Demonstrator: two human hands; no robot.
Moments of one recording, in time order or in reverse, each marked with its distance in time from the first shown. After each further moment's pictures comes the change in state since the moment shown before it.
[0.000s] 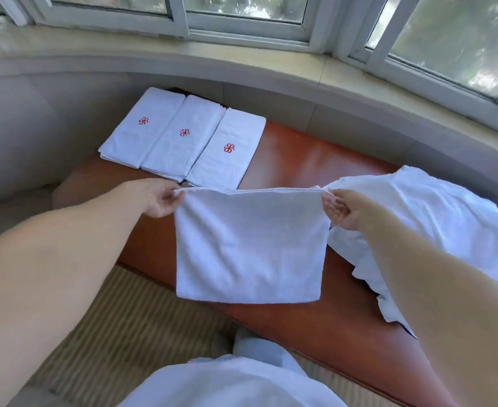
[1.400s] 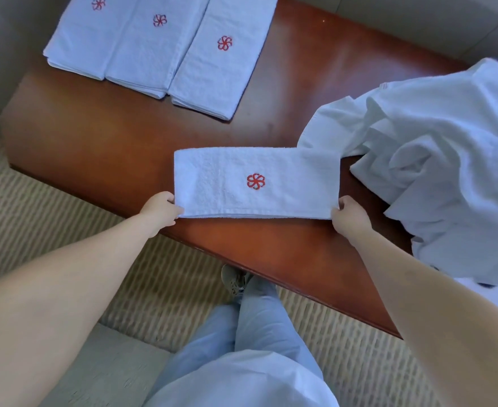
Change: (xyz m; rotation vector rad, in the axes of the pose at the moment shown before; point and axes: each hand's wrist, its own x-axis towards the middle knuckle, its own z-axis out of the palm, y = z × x) left_hand 0.156 -0.176 -0.090 1.056 0.237 0.301; right_hand 0.124 0.196 -0.076 -1.199 0.318 -0.305
